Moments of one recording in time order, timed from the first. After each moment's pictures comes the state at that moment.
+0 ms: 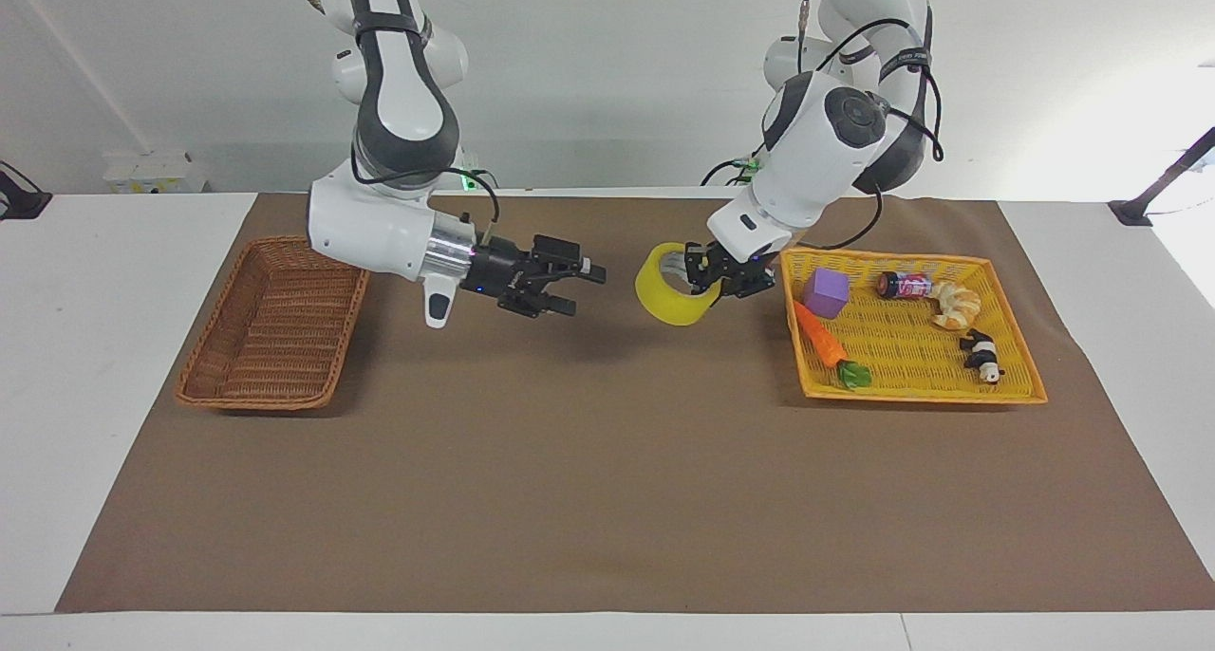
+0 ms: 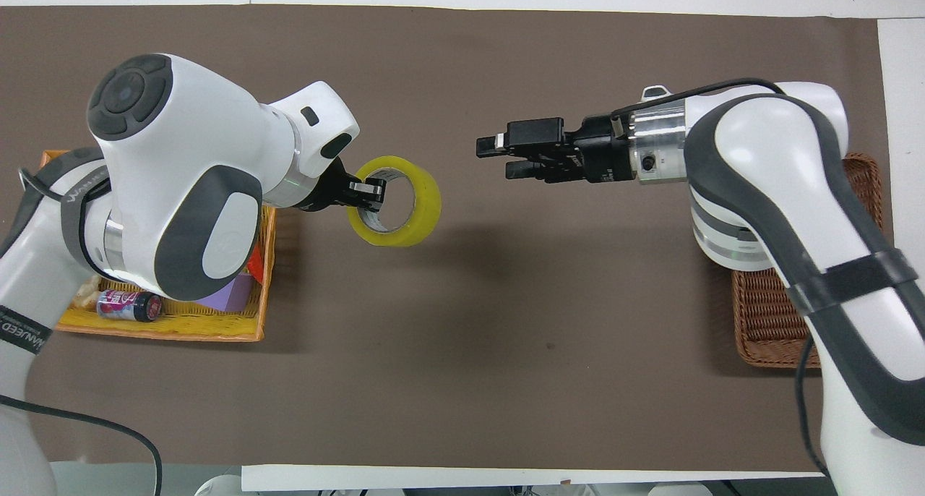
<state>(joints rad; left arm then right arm) -0.53 0.12 0.00 -1.81 -0.32 1.99 -0.16 0.42 0.20 -0.13 -1.89 1.33 2.04 -0.29</state>
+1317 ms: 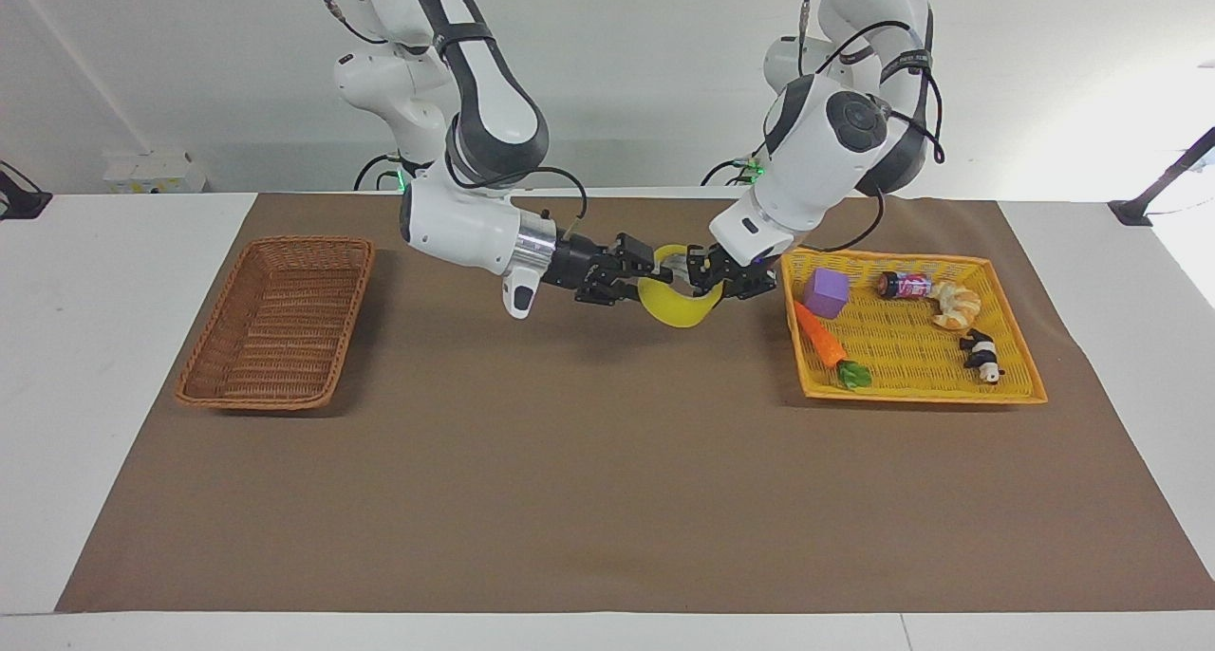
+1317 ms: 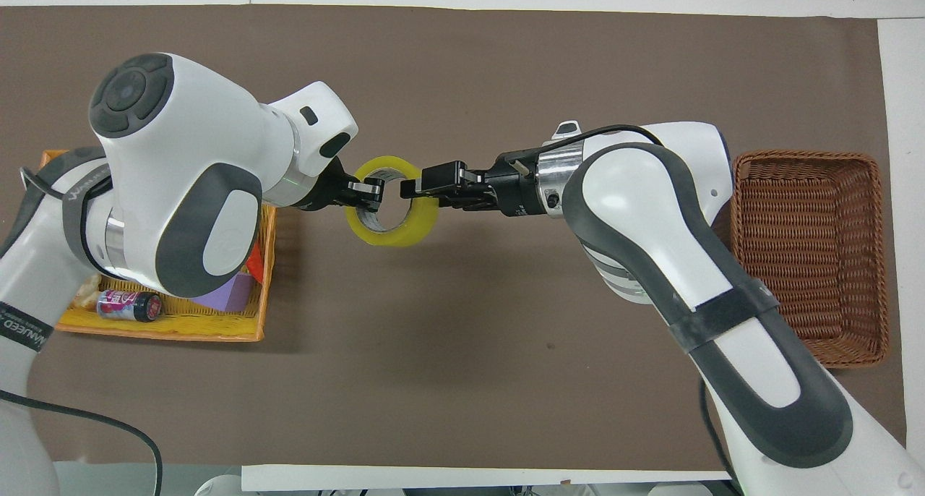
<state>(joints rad) -0.53 0.12 0.01 -1.81 -0.32 1.99 -0.16 0.55 0.21 -0.13 -1.91 1.36 2.14 -0.30</state>
